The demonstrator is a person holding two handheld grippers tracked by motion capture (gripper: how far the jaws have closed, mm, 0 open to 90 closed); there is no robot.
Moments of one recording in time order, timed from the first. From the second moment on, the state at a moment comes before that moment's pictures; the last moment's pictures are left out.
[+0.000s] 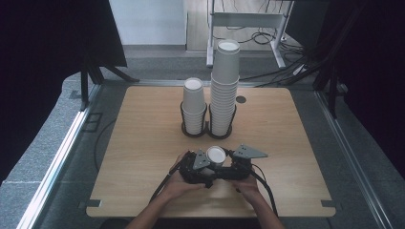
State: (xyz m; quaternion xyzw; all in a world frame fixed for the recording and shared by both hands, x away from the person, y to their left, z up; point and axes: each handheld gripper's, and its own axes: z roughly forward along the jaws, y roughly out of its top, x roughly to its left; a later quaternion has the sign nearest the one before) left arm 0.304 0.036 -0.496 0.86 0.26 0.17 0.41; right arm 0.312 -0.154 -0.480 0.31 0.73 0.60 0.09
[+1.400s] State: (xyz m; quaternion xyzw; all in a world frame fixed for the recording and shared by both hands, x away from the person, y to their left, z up) left arm 0.305 0.035 -0.498 0.86 0.26 0.19 0.39; right arm 0.313 -0.162 -0.477 0.33 0.70 0.64 0.06
